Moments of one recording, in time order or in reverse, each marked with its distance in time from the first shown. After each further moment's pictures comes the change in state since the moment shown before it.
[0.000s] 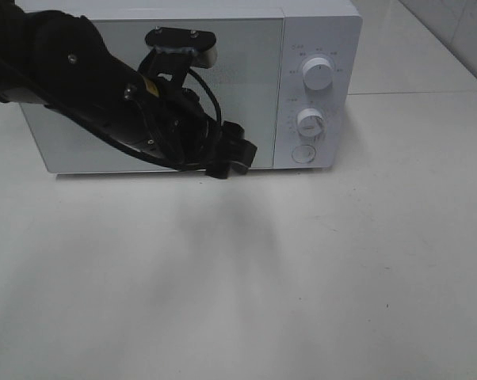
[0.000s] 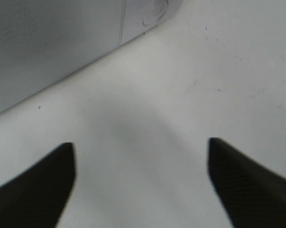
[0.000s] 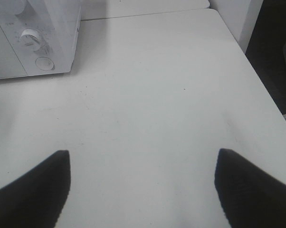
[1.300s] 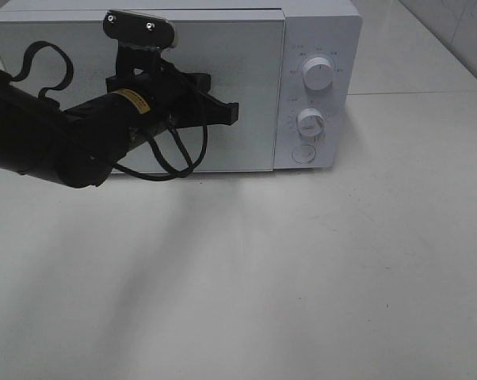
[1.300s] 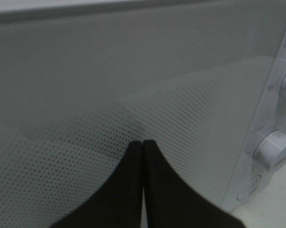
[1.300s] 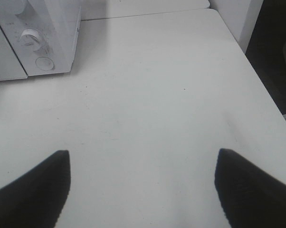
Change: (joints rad) left arm 0.081 0.210 0.108 0.099 -0.990 -0.037; right arm 0.000 0.000 0.000 0.000 0.000 0.000
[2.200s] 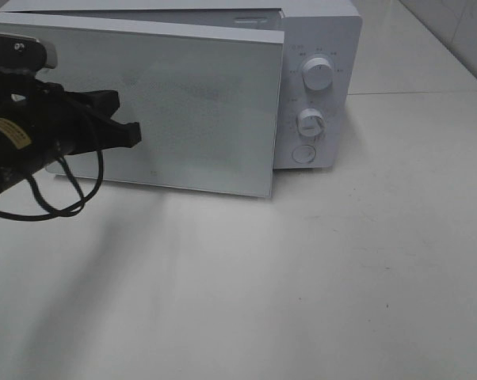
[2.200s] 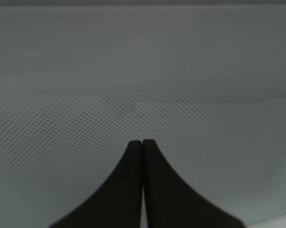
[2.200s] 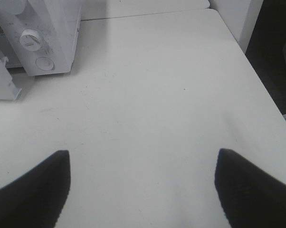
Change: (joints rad) left arm 0.155 -0.232 0.388 0.129 -0.152 -0.119; right arm 0.000 0.000 0.000 0.000 0.000 0.000
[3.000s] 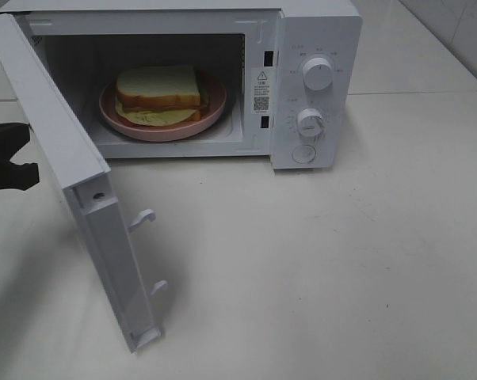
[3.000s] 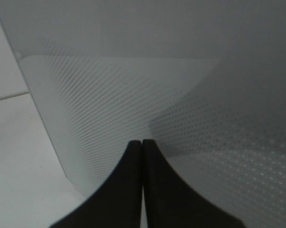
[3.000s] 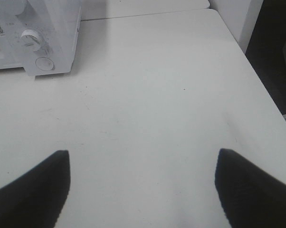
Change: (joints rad) left arm 0.331 -0.201 0.249 0.366 0.026 -0.098; right arm 0.000 0.000 0.000 0.000 0.000 0.000
